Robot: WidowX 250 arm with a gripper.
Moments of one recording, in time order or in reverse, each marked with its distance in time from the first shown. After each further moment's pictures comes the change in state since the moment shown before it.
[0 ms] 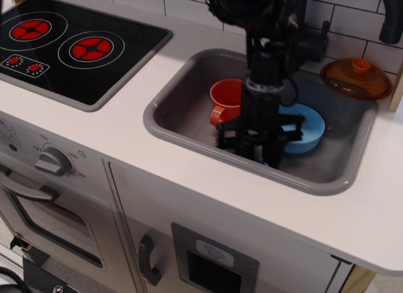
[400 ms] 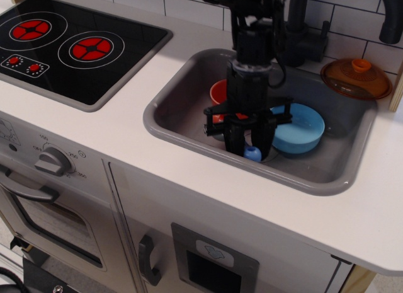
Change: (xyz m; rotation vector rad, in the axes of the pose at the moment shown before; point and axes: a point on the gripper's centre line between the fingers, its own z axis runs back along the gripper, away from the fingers) arm -0.003 0.011 0.022 -0.021 0.023 0.052
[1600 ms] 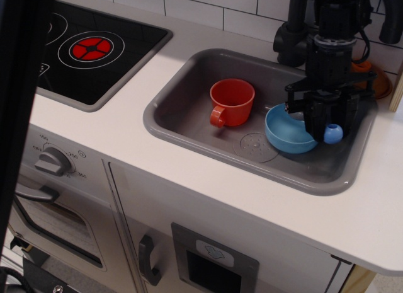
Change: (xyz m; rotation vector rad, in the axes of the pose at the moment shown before) arm -0.016 -0.090 0.022 -0.084 -0.013 -0.097
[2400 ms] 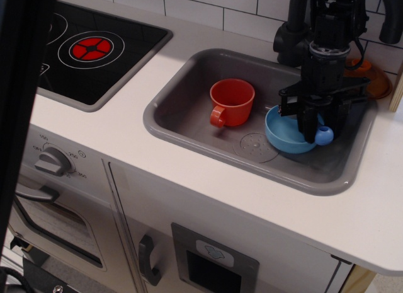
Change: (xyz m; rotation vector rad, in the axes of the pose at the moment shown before) arm 0.011 0.002 -0.009 -0.002 -0.086 -0.051
